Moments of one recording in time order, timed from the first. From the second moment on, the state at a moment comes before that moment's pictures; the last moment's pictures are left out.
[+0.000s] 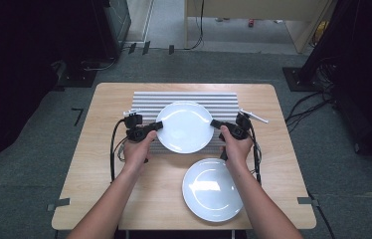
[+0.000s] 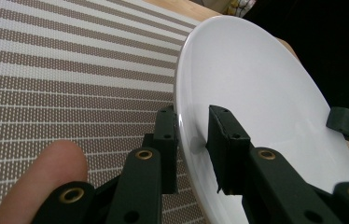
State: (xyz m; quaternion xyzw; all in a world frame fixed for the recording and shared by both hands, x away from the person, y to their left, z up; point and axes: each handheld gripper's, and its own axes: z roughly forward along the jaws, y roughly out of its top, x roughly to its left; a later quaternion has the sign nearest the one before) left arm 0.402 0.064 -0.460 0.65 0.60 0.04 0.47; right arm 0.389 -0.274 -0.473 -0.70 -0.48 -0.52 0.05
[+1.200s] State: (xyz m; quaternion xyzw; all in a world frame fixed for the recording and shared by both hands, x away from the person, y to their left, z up) left arm 0.469 0.060 -0.494 0.64 0.65 0.04 0.40; right arm 0.447 -0.256 -0.521 -0.75 -0.44 -0.49 0.05
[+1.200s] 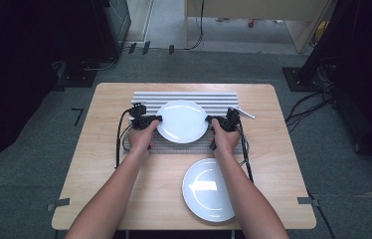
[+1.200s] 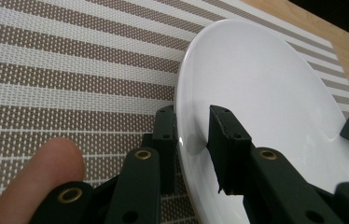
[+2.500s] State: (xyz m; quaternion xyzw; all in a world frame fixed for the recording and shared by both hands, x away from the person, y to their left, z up) left arm 0.485 0.044 -0.491 0.67 0.63 0.07 0.38; right arm 0.449 -0.258 -0.527 -0.73 -0.48 -0.49 -0.07
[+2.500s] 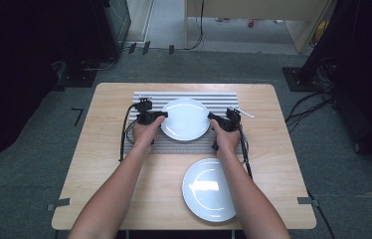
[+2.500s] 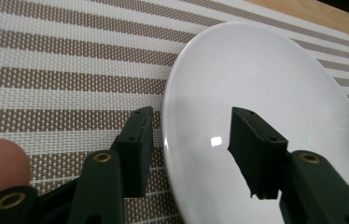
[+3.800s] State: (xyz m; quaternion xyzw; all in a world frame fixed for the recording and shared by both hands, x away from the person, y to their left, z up) left arm 0.420 0.069 -0.460 0.71 0.56 0.12 0.41; right arm 0.402 -0.284 -0.483 -0.63 -0.62 -0.45 -0.12
